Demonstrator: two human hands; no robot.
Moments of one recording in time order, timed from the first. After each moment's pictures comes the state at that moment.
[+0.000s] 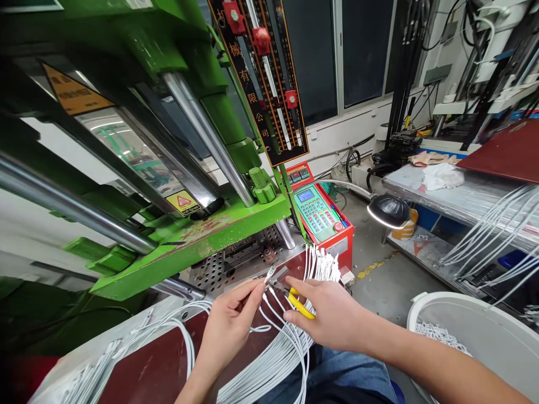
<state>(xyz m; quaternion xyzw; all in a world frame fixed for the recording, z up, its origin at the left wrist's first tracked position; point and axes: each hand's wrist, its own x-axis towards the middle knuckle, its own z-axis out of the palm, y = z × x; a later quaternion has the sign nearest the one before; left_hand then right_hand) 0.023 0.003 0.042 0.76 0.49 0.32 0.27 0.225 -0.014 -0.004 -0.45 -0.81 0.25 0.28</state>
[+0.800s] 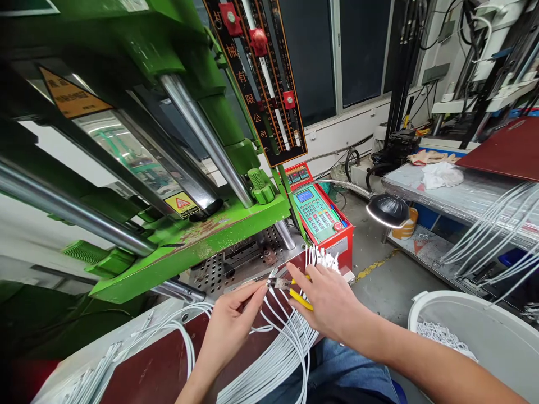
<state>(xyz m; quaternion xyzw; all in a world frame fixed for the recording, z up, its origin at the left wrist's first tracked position) 0.021 0.008 0.037 0.76 0.50 0.31 0.29 0.215 -0.006 -0.019 -0.51 -0.81 0.02 0.28</state>
